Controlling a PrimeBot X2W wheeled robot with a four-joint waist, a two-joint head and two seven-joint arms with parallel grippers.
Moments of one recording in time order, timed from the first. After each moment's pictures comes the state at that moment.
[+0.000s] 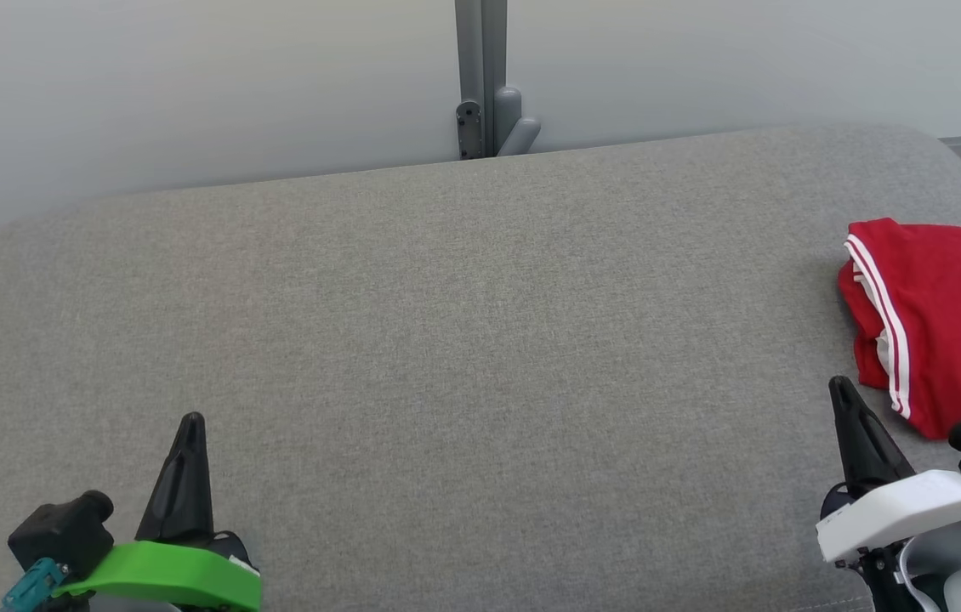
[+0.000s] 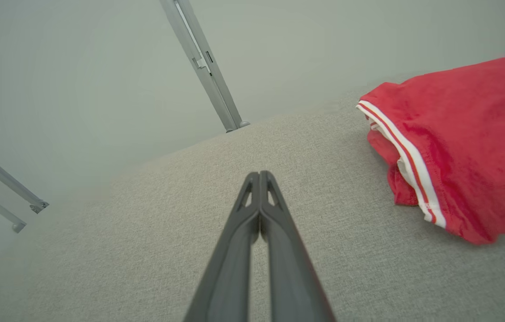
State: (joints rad) left arm 0.04 0.24 -0.19 0.03 -0.62 0.05 -0.17; right arm 0.03 -0.11 -0.05 0.01 0.47 0.13 0.00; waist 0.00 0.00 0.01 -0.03
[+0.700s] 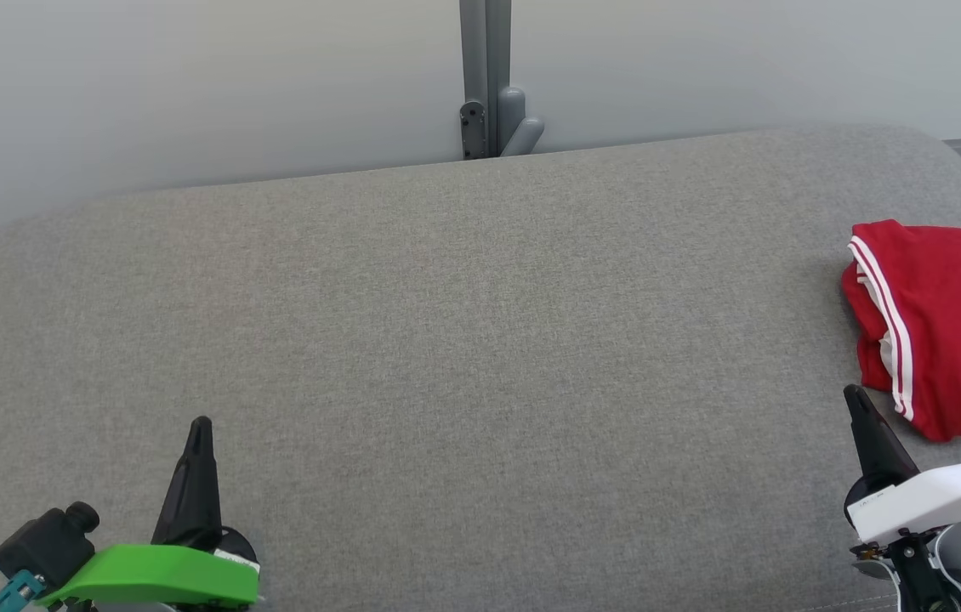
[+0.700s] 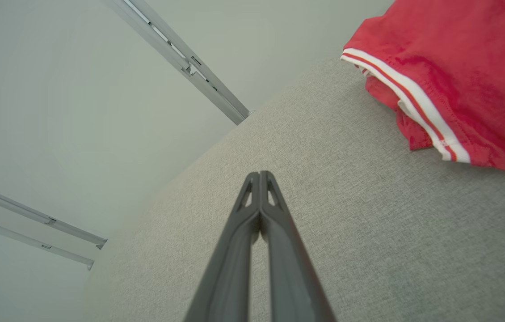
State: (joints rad) left arm 0.04 0.19 -0.17 0.04 -0.88 0.00 -0.17; right arm 0.01 -0.11 -0.11 0.07 0.79 0.13 0.09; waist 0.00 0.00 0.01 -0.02
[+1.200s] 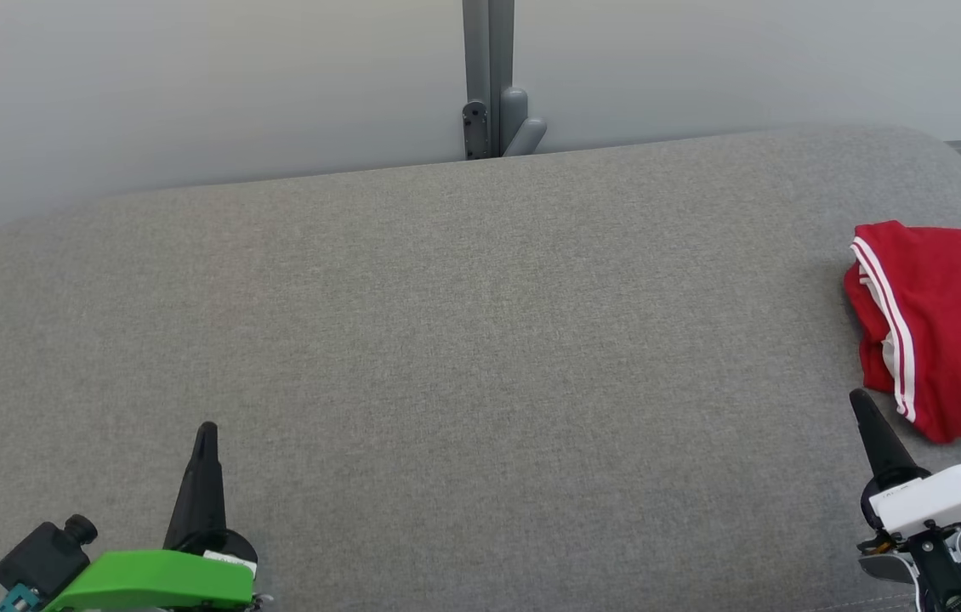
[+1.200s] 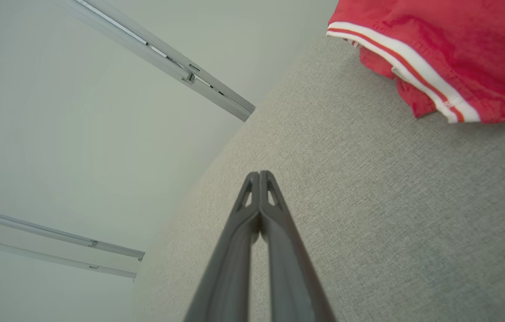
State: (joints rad) left arm 0.05 0.16 -0.16 0.04 -1.05 -0.03 -0.17; right arm -0.01 -0.10 -0.15 0.11 0.97 0.13 0.15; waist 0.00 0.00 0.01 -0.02
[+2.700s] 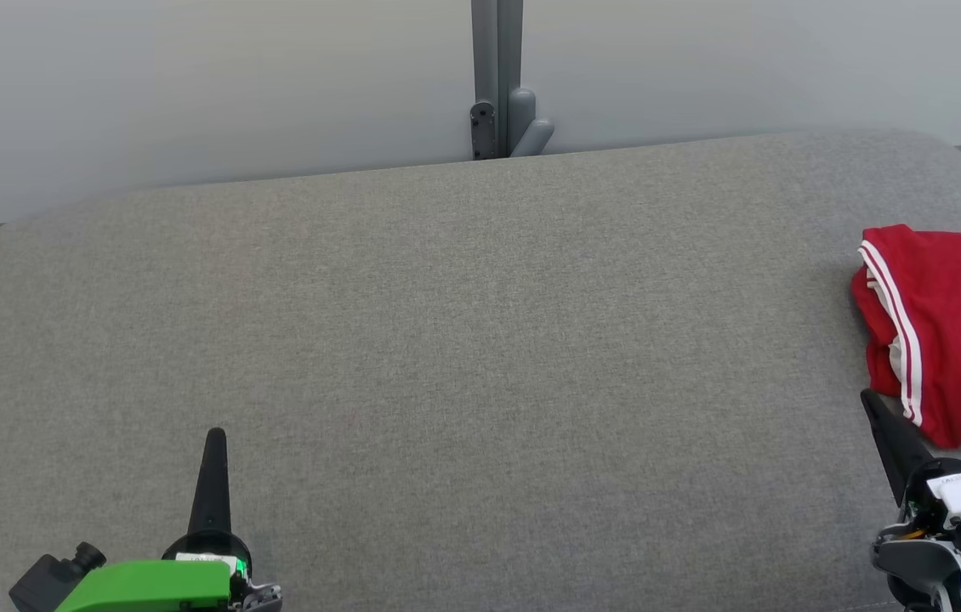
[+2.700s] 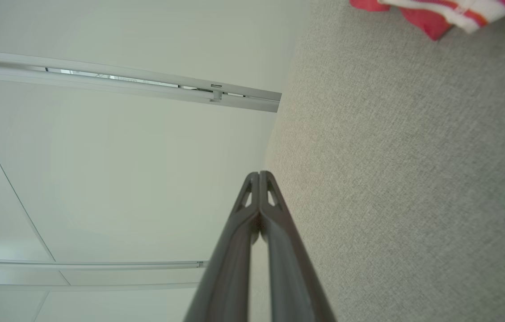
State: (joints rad) left arm 0.06 0.09 -0.13 0.05 -1.43 -0.10 -0.16; right arm -0.05 -0.08 -0.26 0.19 1.40 0.13 0.30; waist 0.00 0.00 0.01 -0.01
